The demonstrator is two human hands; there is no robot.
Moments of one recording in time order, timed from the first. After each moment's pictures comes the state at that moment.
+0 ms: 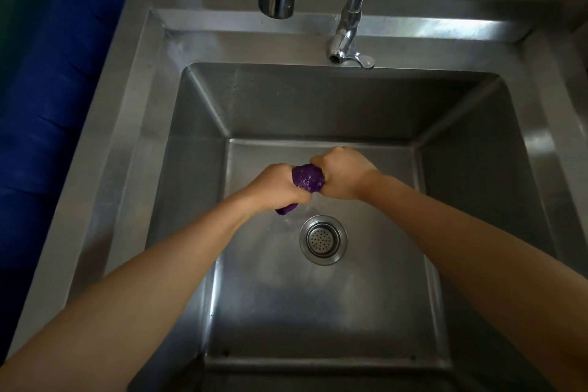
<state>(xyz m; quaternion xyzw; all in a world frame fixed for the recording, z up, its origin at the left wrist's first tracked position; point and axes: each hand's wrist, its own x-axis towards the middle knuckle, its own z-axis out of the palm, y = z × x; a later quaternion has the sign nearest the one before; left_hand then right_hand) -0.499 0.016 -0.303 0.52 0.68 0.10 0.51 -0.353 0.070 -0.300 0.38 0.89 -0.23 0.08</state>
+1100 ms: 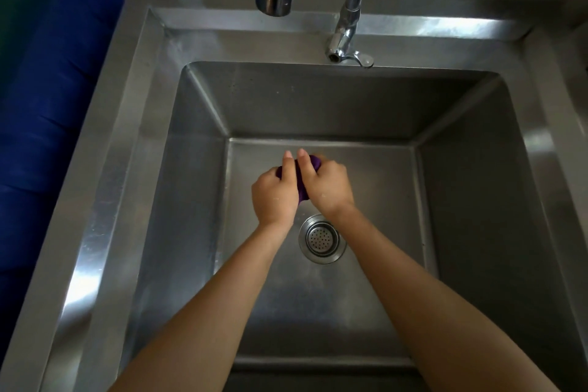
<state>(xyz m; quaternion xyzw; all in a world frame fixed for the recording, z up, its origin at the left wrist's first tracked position) -0.462 -0.003 -0.315 0.27 0.83 0.38 0.32 -0.387 0.028 -0.309 0.64 0.59 -0.45 -0.20</state>
